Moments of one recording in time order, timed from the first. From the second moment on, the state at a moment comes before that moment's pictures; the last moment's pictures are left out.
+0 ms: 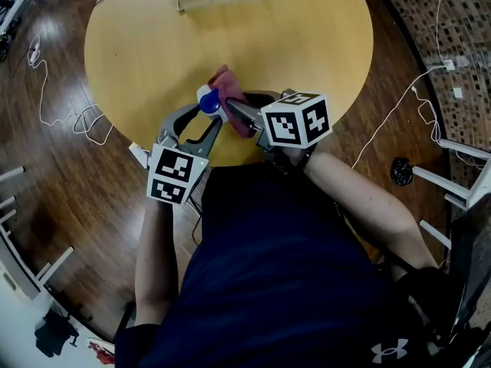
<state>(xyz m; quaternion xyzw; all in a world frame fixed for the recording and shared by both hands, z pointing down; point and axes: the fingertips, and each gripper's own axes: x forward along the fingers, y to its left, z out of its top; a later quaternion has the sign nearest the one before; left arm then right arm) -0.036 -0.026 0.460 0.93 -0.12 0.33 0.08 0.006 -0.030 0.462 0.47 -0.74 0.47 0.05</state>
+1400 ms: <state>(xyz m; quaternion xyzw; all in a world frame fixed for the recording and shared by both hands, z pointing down) -0.009 0.005 0.487 0.87 -0.13 0.47 -0.05 0.006 -0.041 0.456 0.37 -0.84 0.34 0.19</state>
